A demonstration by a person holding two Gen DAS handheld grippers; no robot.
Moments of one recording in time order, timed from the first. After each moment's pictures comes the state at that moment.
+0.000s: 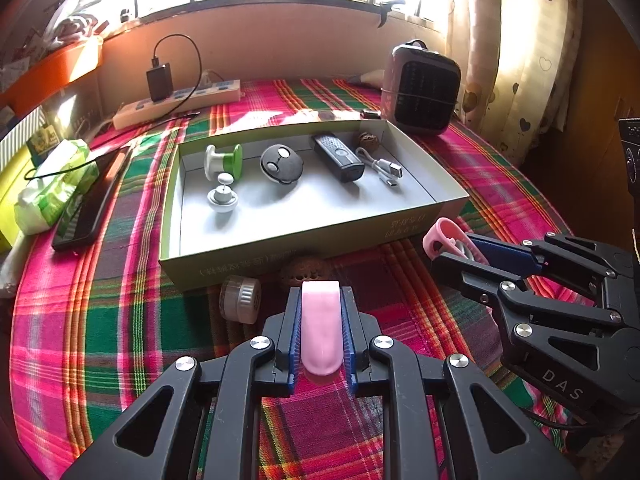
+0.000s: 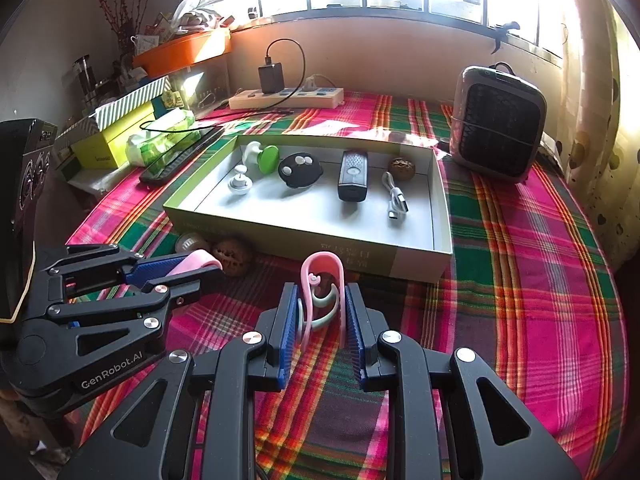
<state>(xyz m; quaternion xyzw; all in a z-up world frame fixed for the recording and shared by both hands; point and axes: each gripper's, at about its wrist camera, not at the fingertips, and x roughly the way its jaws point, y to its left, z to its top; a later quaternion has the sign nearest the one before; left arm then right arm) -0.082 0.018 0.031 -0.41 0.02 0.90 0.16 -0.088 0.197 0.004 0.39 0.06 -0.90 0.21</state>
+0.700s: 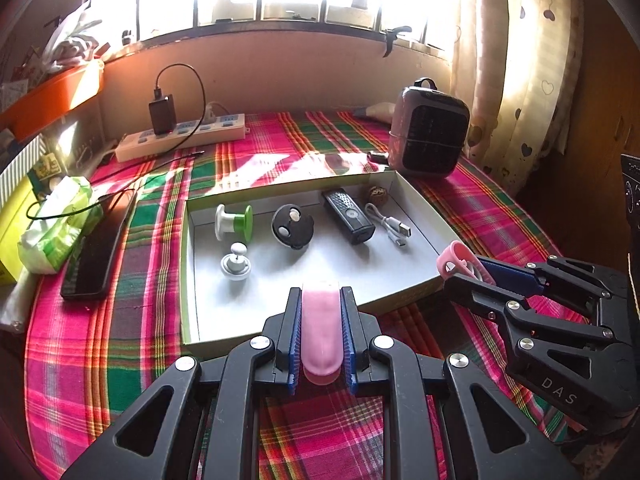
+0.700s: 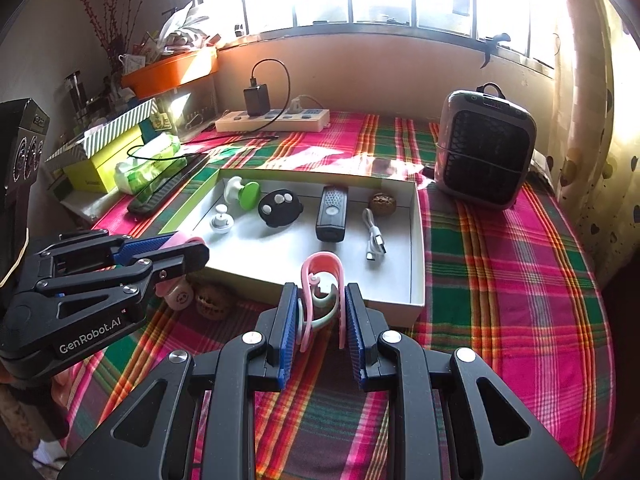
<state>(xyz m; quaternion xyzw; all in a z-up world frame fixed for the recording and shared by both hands) -0.114 0.014 0.060 -0.38 0.01 0.91 0.16 -0.116 0.205 0.023 0.37 0.05 -0.91 0.20</state>
